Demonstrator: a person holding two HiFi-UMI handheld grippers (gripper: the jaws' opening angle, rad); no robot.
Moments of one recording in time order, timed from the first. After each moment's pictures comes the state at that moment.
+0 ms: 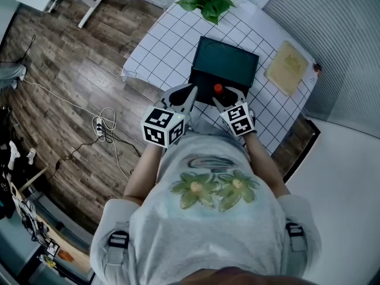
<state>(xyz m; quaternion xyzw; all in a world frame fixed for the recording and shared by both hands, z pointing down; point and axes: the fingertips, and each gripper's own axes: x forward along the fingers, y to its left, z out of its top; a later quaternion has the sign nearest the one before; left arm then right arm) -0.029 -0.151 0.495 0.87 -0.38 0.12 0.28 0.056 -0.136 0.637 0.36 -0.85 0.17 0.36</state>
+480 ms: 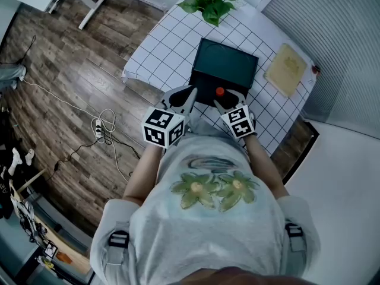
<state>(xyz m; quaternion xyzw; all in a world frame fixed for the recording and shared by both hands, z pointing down) -0.033 -0.147 0.495 0.87 -0.38 0.11 0.28 0.058 -0.129 0.635 0.36 -0.84 0.17 0.37</state>
